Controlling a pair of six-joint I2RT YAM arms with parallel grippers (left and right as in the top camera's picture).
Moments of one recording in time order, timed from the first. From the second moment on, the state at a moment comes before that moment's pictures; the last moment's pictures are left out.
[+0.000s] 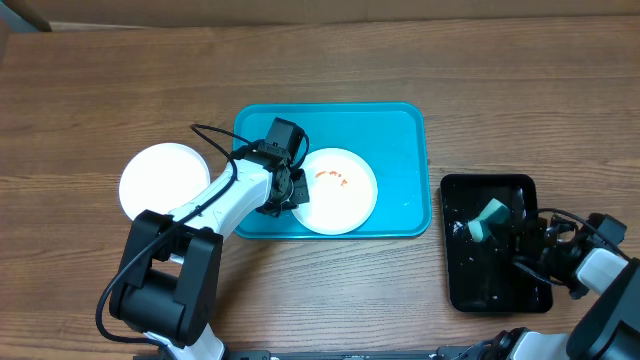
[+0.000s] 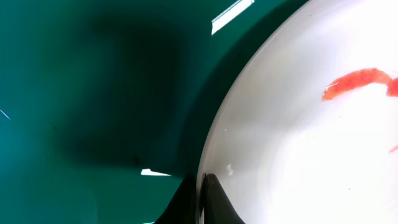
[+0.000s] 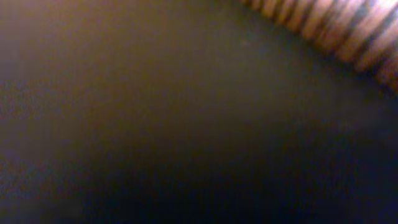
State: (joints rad) left arm -0.37 1.82 1.09 -0.65 0.03 -0.55; right arm -0.65 1.57 0.48 -0.30 -0.85 0.62
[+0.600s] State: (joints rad) left arm -0.37 1.82 1.08 -0.57 0.11 -0.42; right arm -0.64 1.58 0.88 -0.84 -0.72 0.24
